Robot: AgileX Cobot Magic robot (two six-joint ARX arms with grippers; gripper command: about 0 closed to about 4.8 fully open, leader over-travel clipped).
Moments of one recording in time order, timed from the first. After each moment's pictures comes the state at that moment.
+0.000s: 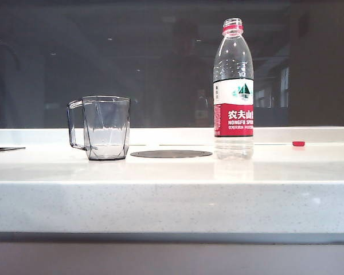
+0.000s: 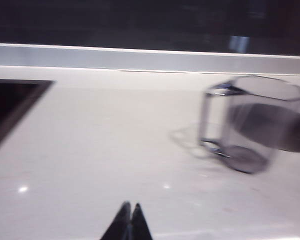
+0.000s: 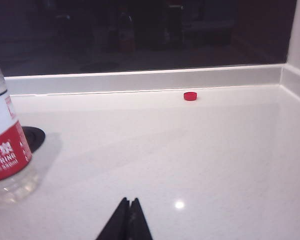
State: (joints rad) left arm -0.18 0.00 0.01 0.00 -0.03 -0.04; right arm -0.07 0.00 0.01 0.06 -0.09 0.09
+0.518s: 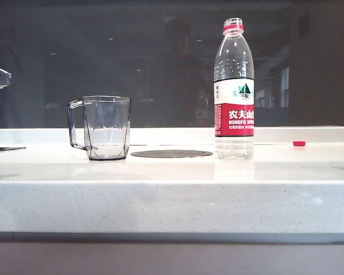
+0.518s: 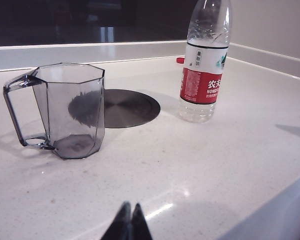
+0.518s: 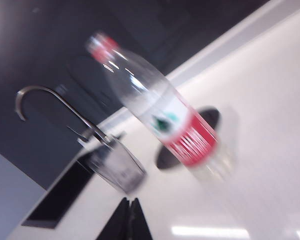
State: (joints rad) left arm -0.67 0.00 0.01 0.00 -0.02 -0.04; right arm -0.07 0.00 0.06 0.09 -0.55 0.78
